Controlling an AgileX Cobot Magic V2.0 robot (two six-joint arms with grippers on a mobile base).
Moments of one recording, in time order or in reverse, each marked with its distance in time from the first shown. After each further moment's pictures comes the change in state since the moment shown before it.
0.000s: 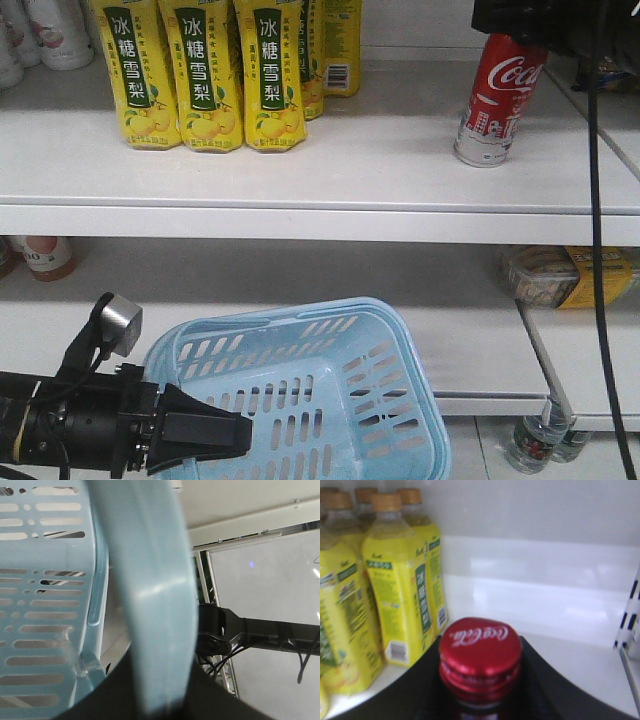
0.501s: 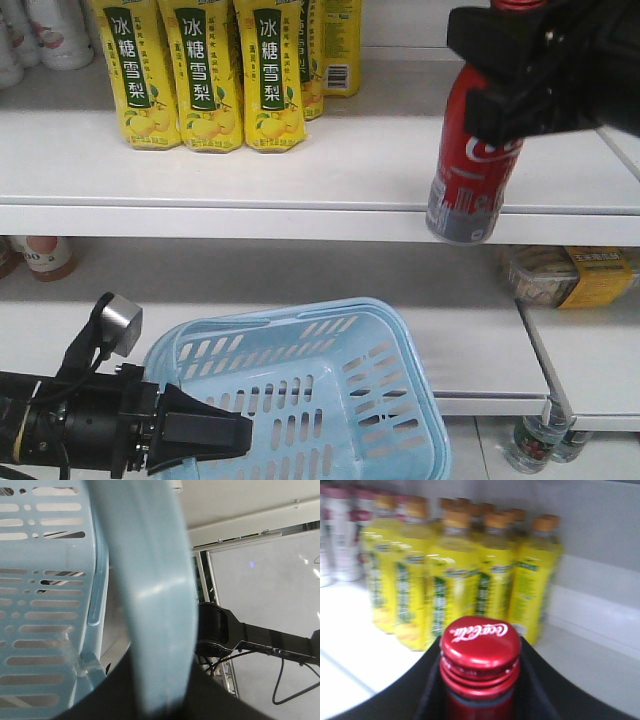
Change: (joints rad) left arm 0.000 0.000 0.000 0.000 0.001 0.000; right arm 0.314 -0.349 0.225 0.007 0.066 -0.127
